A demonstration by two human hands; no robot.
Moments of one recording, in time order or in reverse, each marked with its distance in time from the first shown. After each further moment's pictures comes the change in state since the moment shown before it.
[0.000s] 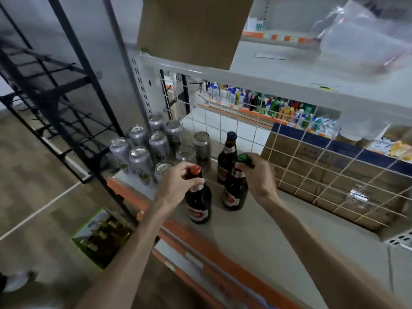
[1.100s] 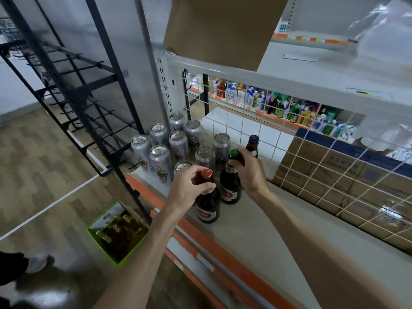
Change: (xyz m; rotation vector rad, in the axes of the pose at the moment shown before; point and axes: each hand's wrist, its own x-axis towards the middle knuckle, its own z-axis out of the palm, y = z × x) left_hand -0.009 -0.013 -0.016 -0.139 0.038 -0.018; right_hand 0.023 -0.021 0.064 -0.014 -0.183 -0.113
